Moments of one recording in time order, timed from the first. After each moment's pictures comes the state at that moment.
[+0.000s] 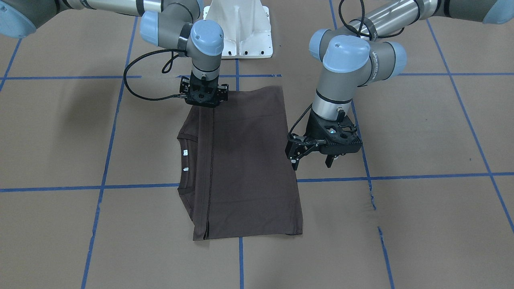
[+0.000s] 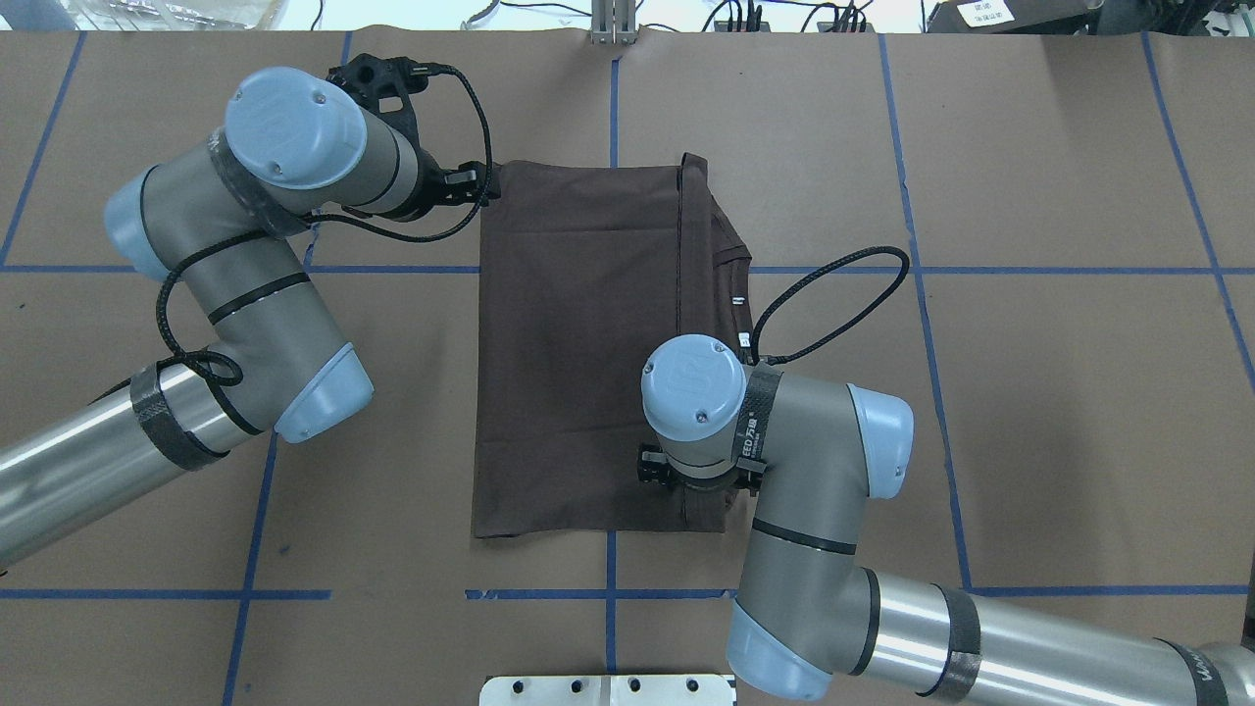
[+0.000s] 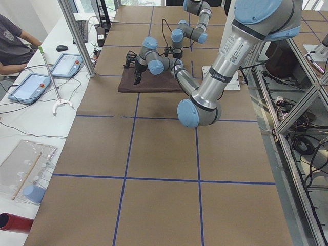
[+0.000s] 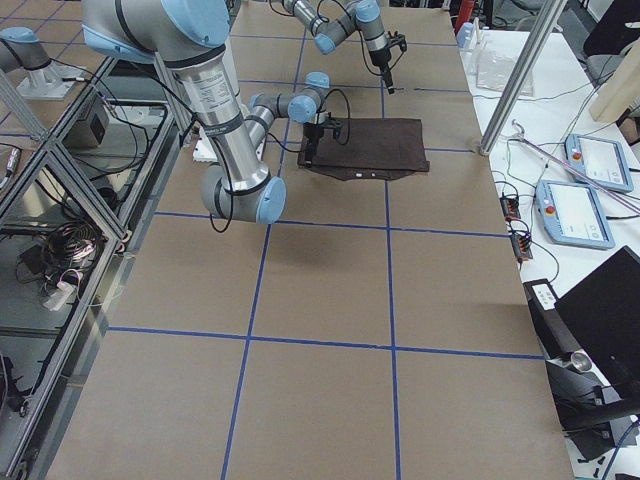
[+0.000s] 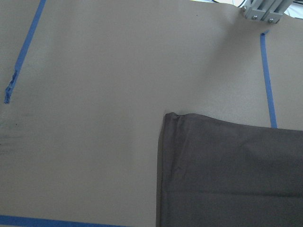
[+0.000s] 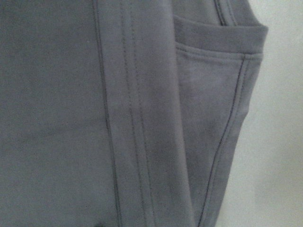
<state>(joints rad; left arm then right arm) -0.73 -2.20 -1.60 -1.86 -1.73 -1.22 0.36 -0.94 1.69 -1.77 1.84 1.37</state>
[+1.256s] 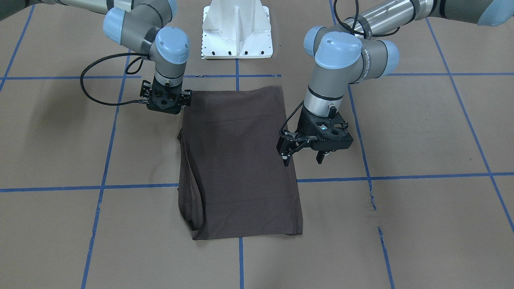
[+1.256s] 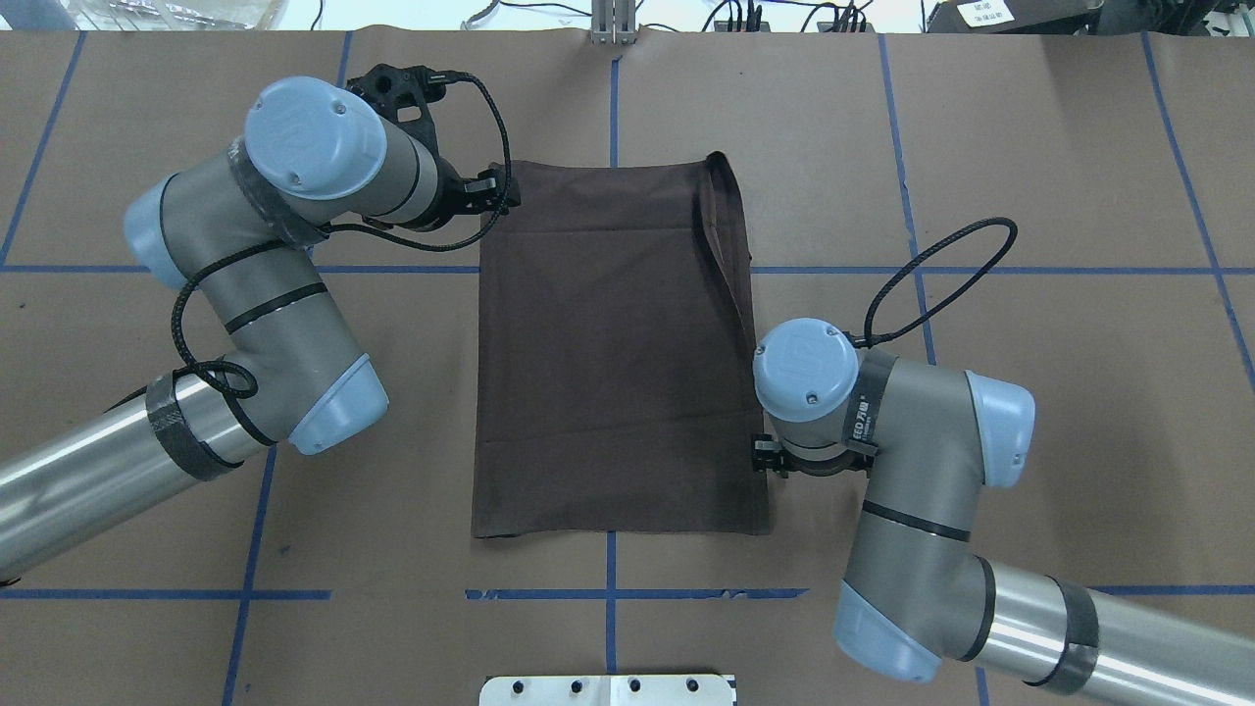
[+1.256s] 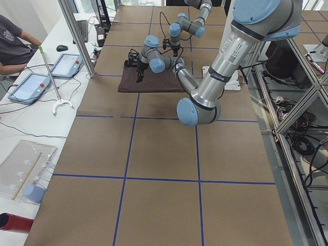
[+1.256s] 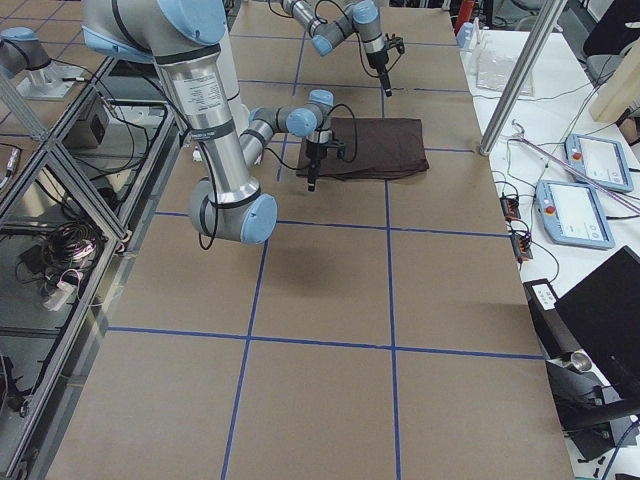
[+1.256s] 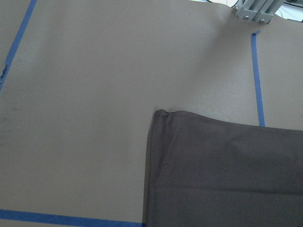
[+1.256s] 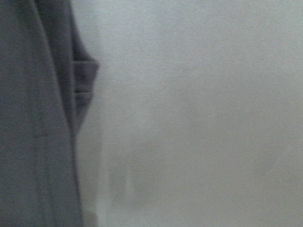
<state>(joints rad) -0.71 -2.22 -1.61 -1.86 -1.73 -1.27 0.43 -1.13 1.82 -1.88 1.82 1.23</state>
